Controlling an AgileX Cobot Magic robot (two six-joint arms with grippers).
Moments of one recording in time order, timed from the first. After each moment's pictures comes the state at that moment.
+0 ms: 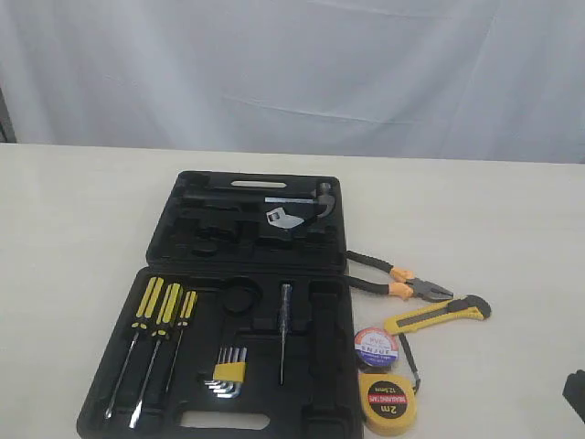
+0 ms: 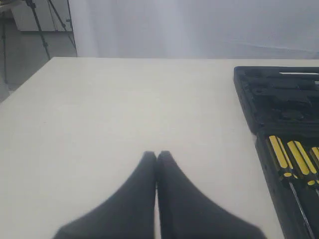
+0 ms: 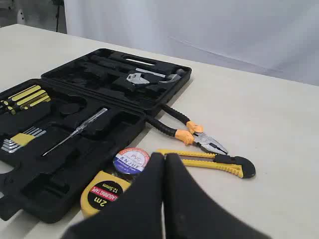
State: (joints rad) left arm 0.07 0.00 0.00 0.01 0.35 0.01; right arm -0.02 0.05 0.00 0.04 0.28 -0.04
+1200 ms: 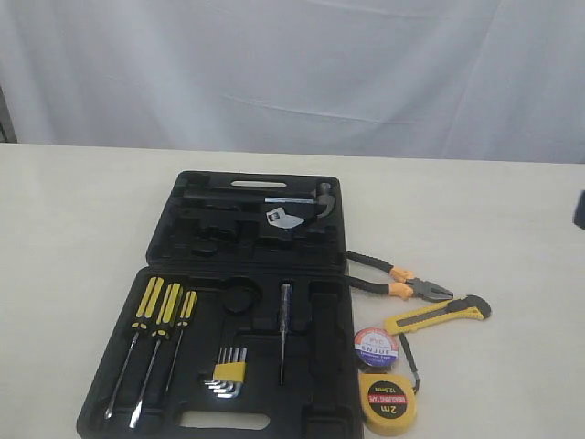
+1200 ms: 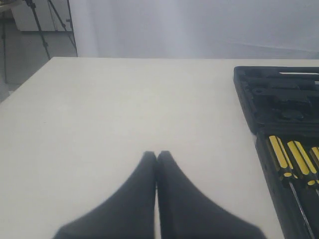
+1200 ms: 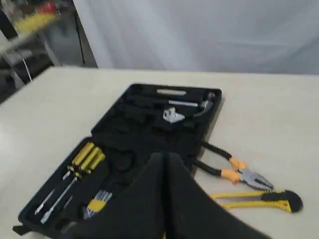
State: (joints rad) left arm 0.07 0.00 0.00 0.01 0.35 0.01; right arm -0.02 0.61 -0.68 0.15 0.58 0.12
